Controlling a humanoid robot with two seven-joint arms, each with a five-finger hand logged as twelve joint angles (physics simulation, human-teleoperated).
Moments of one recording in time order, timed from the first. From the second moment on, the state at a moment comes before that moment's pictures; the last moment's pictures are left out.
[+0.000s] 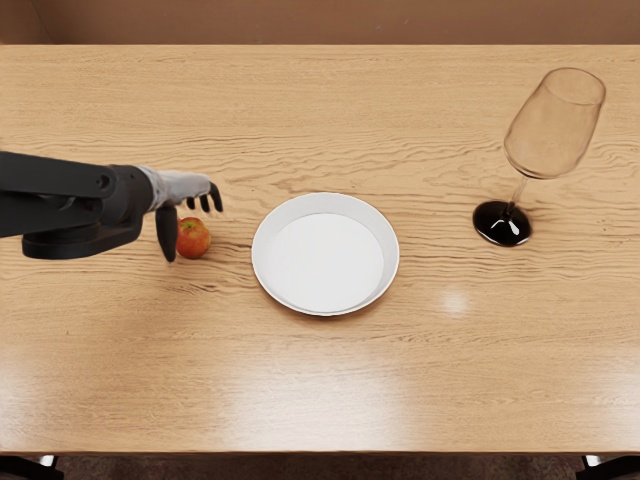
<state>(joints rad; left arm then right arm) -1.74 0.48 0.68 -1.52 0.68 0.13 0.40 -0.04 0.00 0.02 0.18 -0.07 -0.05 -0.06</state>
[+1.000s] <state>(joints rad) -1.62 0.37 0.72 -1.40 0.68 0.25 0.35 -0.04 0.00 0.02 0.18 -0.07 -0.05 -0.06</state>
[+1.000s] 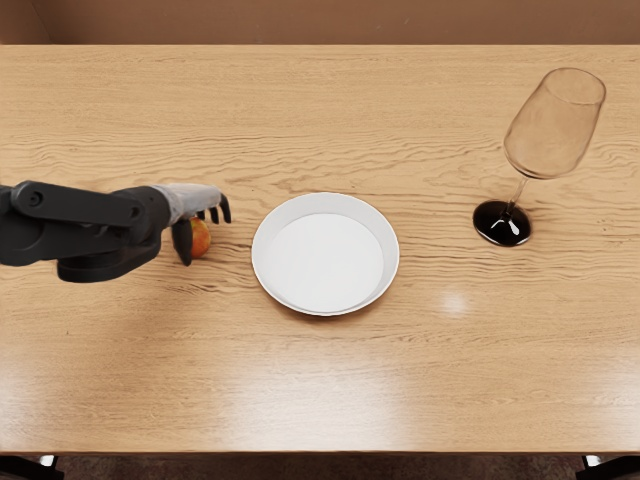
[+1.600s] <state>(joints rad) -1.60 0.36 0.72 -1.35 0.68 0.26 0.34 -0.04 0.00 0.02 0.18 -0.07 -0.05 -0.06</state>
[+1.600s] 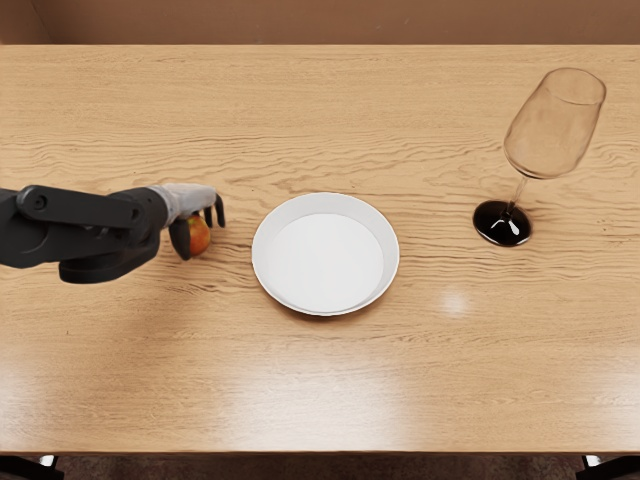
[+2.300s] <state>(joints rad) -1.58 0.34 0.73 -1.31 0.66 0.26 0.32 -0.04 0.00 0.02 0.18 -0.07 -0.05 -0.06</state>
